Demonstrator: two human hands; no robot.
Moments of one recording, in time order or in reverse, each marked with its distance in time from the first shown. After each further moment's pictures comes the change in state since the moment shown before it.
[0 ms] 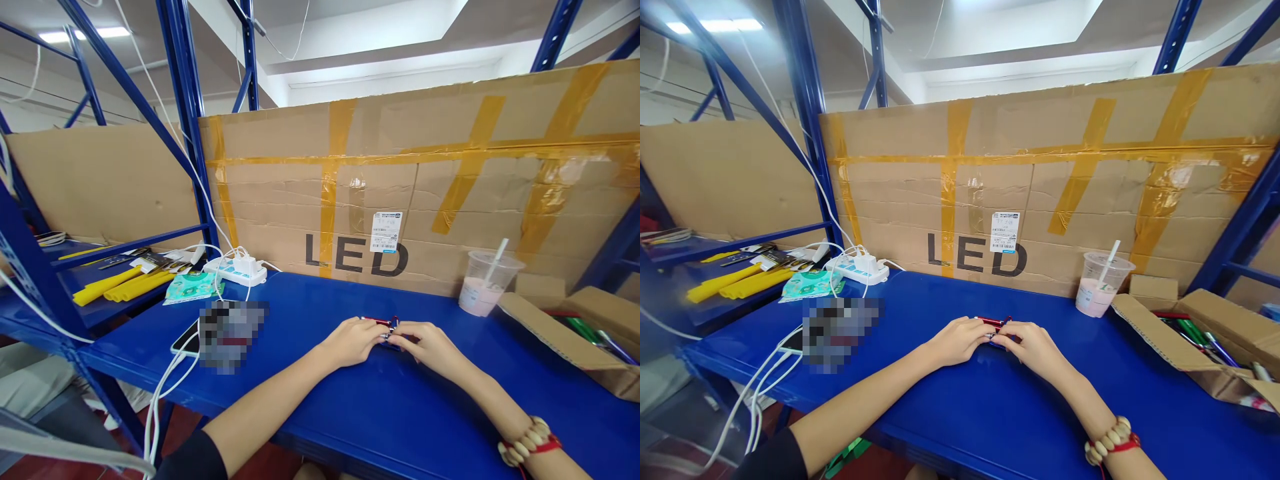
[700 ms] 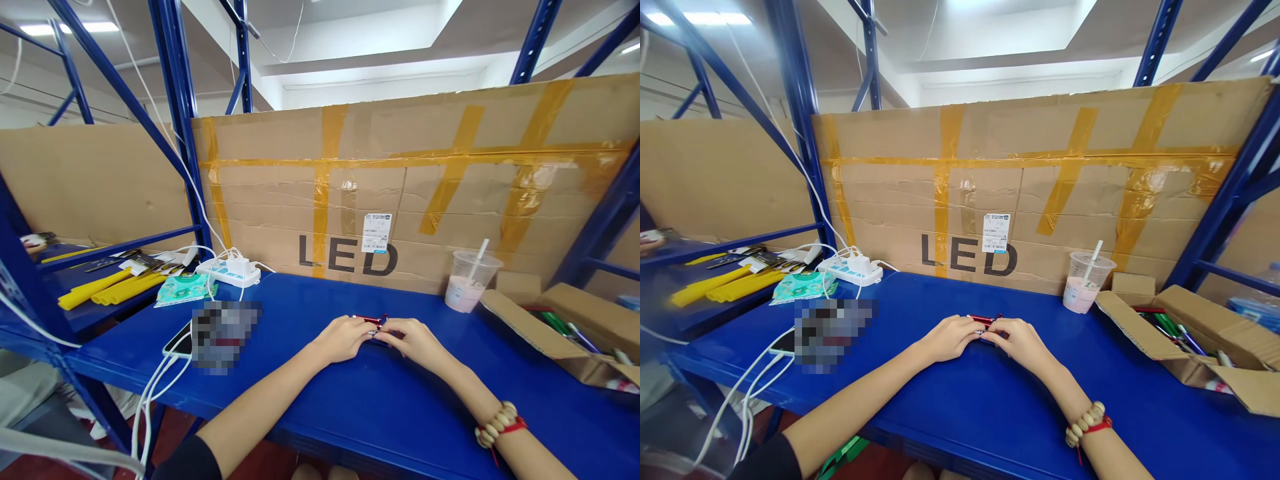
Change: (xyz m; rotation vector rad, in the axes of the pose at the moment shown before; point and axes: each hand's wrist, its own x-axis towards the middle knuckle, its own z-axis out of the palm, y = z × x) left_hand -0.001 -0.003 0.002 -0.022 -0.004 -0.011; right_hand 0.001 0.000 0.003 -0.055 0.022 -0.016
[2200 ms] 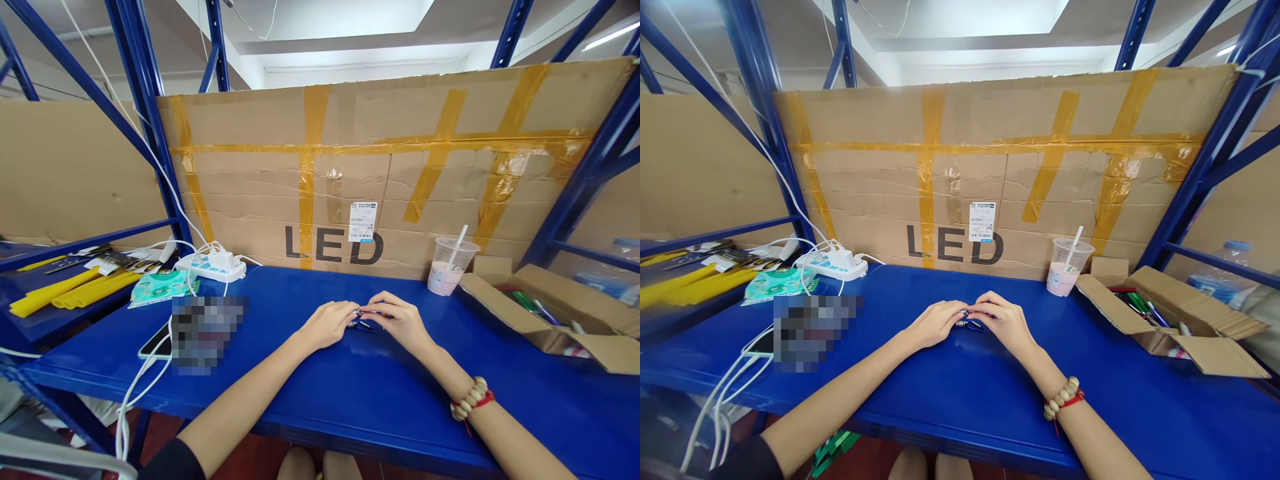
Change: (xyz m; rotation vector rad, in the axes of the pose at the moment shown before) left_hand 0.002 -0.007 -0.003 -0.154 0.059 -0.032; right_hand 0.003 -0.002 0.006 -0.100 0.617 -0.459
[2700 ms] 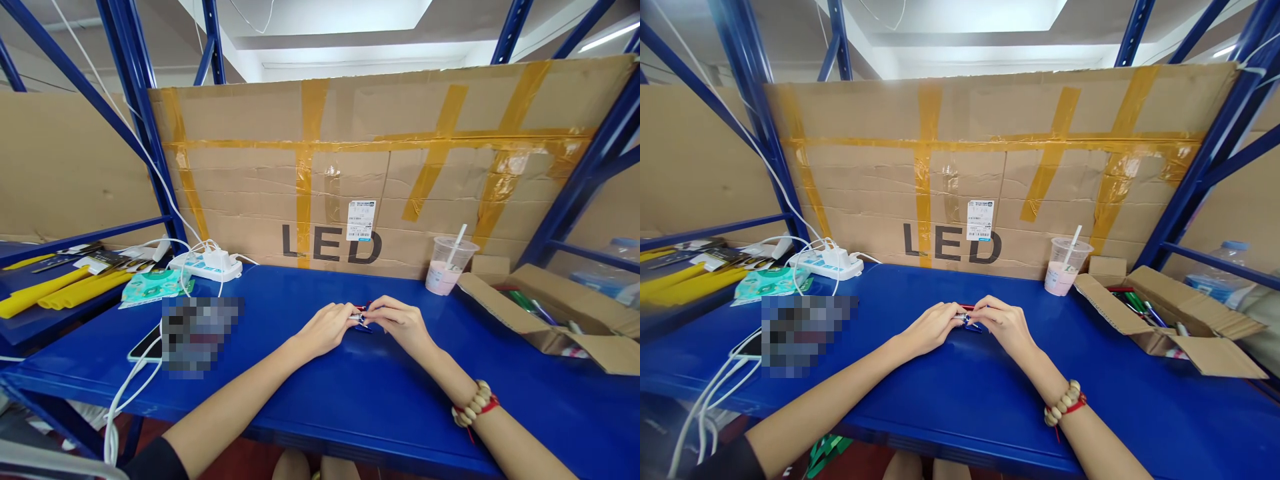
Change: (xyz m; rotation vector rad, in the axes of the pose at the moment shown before) left_hand -0.005 0.012 -0.003 0.020 -0.014 -0.026; right_hand -0.004 0.000 -0.008 0.089 -0.047 -0.023
